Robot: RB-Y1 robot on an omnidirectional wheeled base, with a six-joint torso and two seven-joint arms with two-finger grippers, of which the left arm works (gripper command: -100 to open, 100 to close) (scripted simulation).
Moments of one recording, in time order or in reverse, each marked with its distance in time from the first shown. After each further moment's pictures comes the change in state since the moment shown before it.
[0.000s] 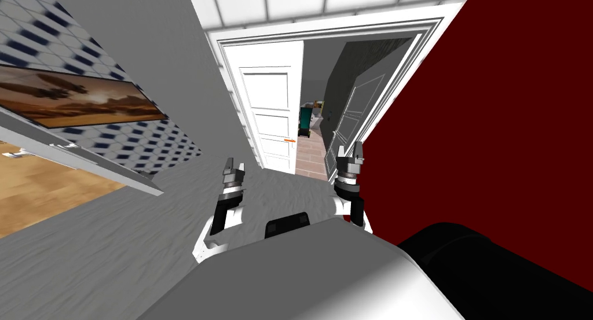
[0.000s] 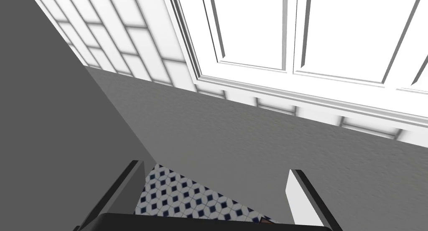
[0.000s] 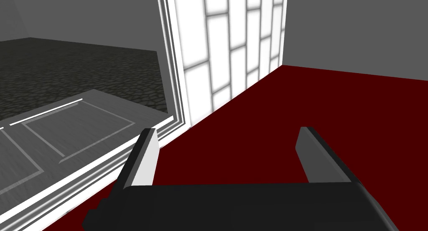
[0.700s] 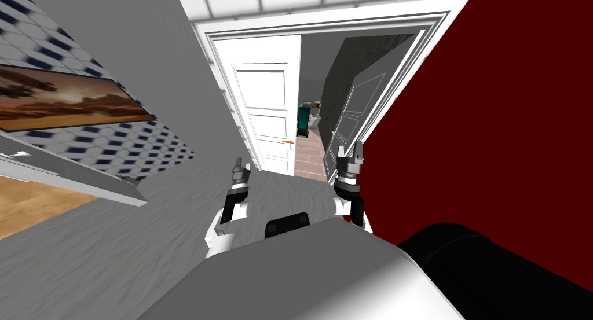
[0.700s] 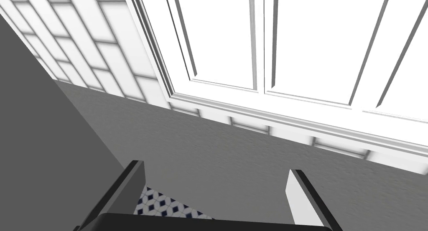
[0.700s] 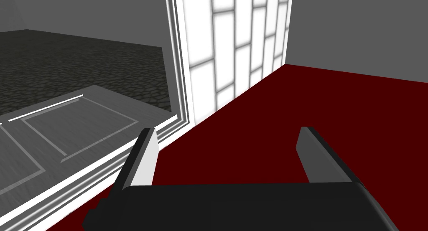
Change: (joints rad) arm -0.097 0.011 -0.010 0.157 -0.001 0.000 -0.004
